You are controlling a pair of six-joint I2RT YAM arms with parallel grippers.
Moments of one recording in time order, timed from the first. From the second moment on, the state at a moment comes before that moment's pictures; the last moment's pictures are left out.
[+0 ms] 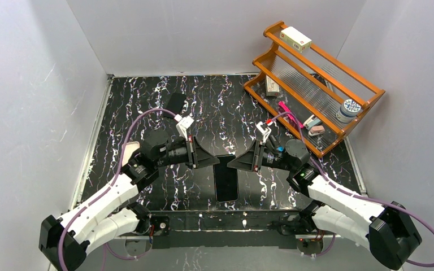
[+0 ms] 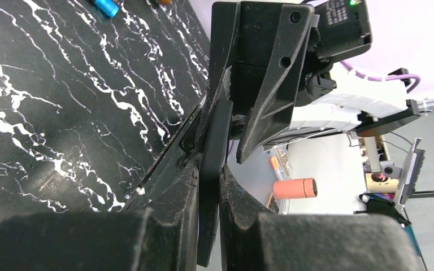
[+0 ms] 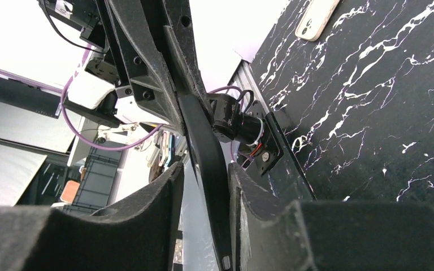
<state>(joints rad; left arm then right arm) -0.67 0.88 0.66 -0.02 0.59 -0.84 0.70 0.93 0.40 0.56 -0.70 1.10</state>
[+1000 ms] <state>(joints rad) -0.66 0.89 0.49 0.07 0.40 -1.02 0.70 1.08 0.21 0.87 -0.64 1.23</state>
